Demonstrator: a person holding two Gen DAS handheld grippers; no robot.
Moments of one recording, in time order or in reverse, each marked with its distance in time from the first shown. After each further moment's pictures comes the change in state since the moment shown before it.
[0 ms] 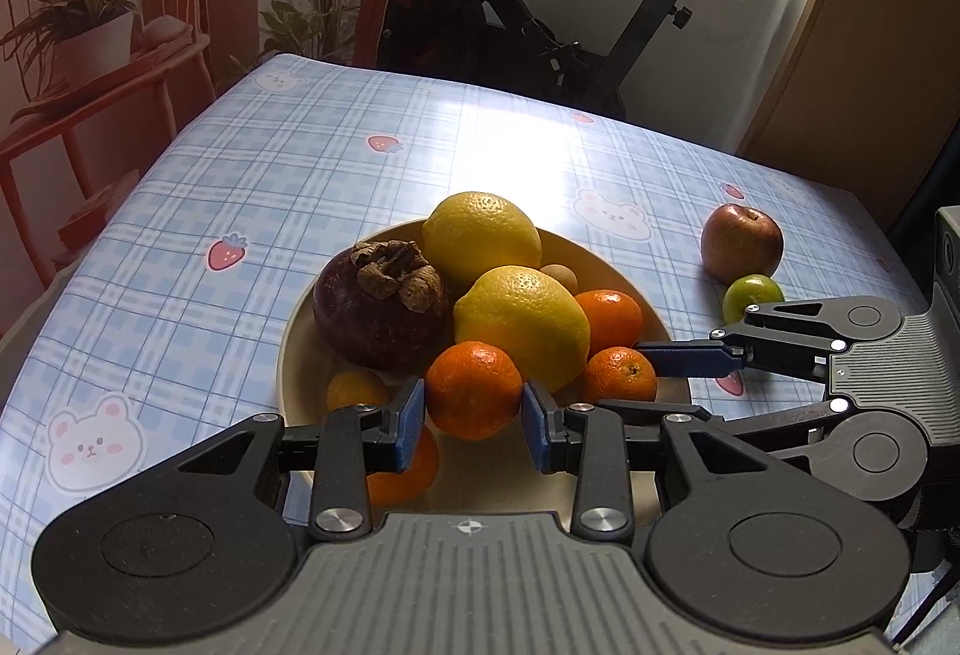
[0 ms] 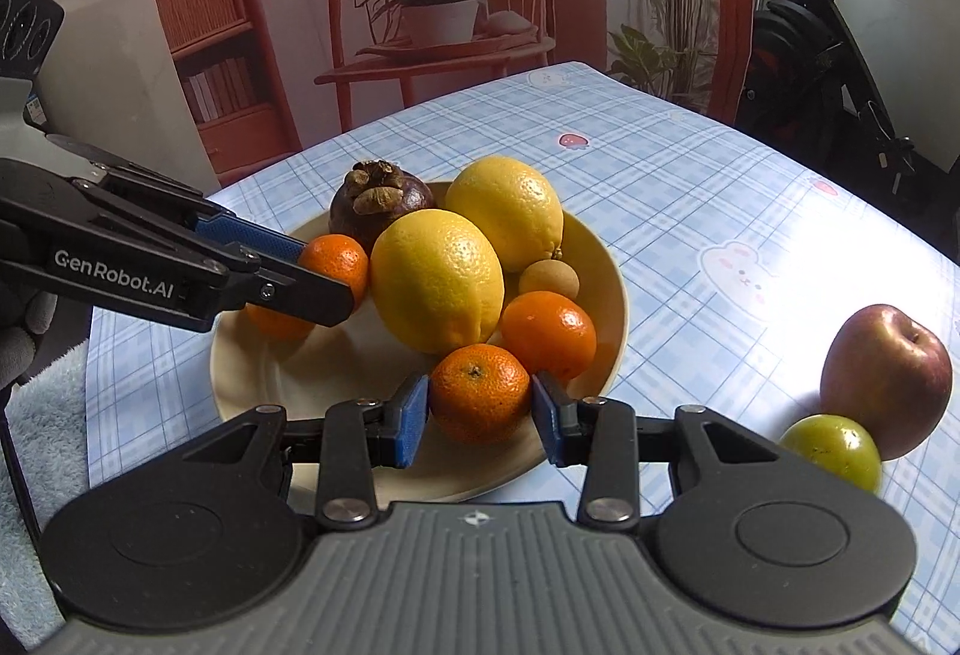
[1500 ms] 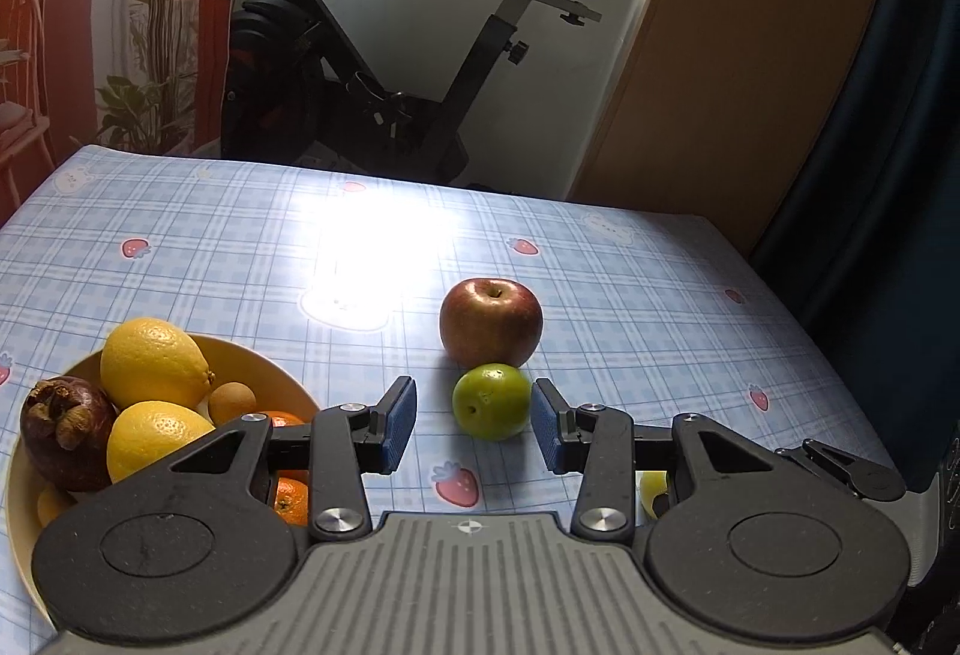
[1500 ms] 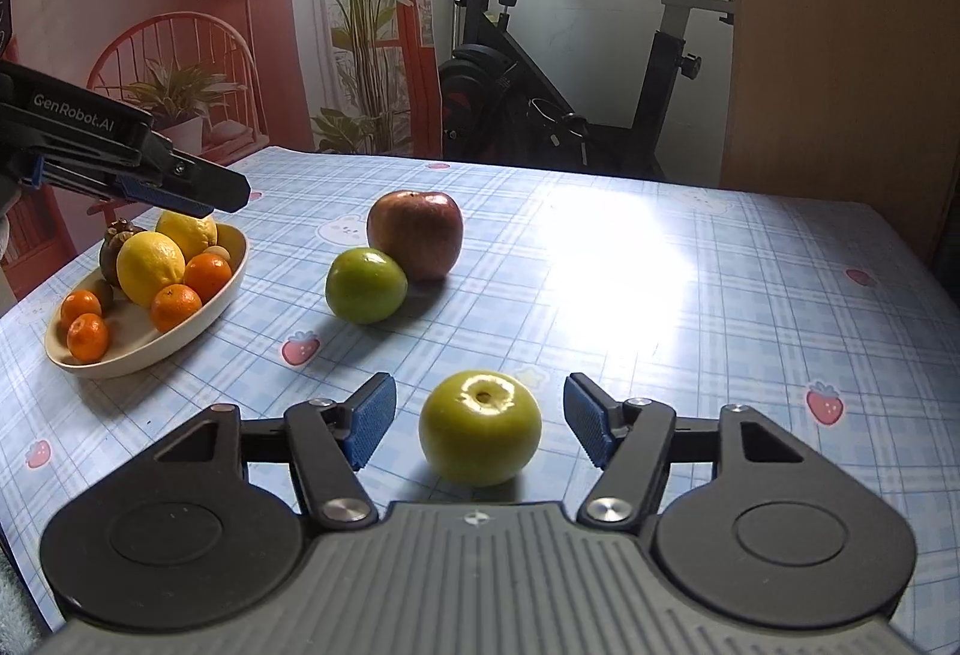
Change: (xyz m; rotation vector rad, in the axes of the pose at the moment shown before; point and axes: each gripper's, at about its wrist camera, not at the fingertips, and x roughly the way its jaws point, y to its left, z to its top) left arm 0.022 -0.116 0.023 0.100 -0.101 -0.218; right arm -0.149 -0.068 -0.127 0.326 -0.206 -0.426
